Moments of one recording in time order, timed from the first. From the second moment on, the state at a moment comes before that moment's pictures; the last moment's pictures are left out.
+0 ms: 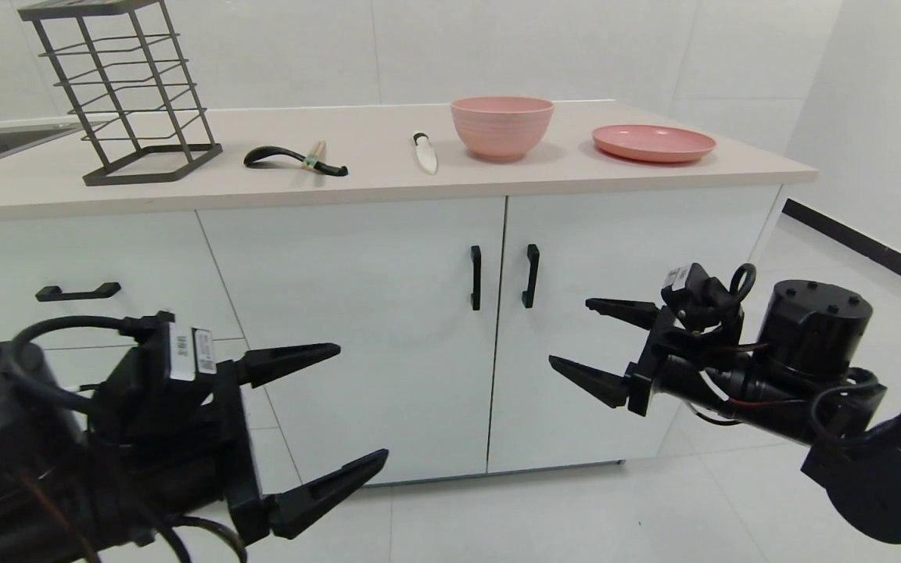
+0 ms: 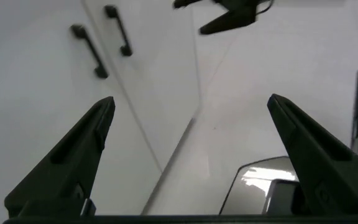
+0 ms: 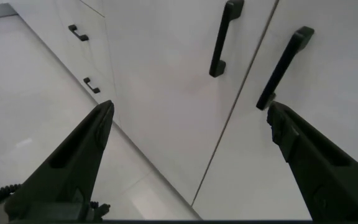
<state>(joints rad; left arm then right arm) -0.54 1.47 -0.23 -1.15 -0.51 0.23 0.38 1.93 -0.48 -1.31 0.54 -0.17</state>
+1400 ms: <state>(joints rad) -0.64 2.02 -0.57 -1.57 -0.51 -0.06 0.36 2.29 -0.96 -1.31 0.57 -0.17</state>
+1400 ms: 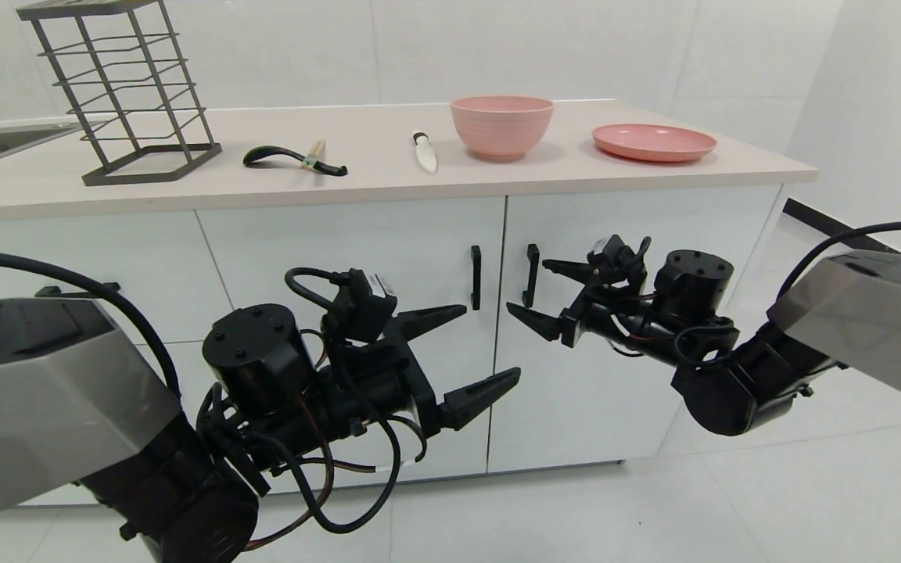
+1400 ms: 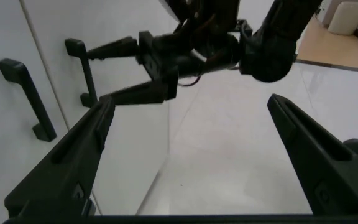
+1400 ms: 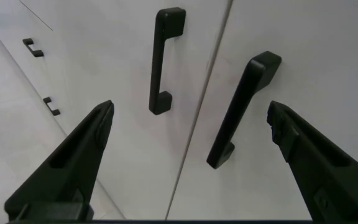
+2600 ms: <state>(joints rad) -0.61 2.13 -0.77 -1.57 -0.38 -0.06 0.40 2.36 -1.00 -1.35 0.69 -0.17</state>
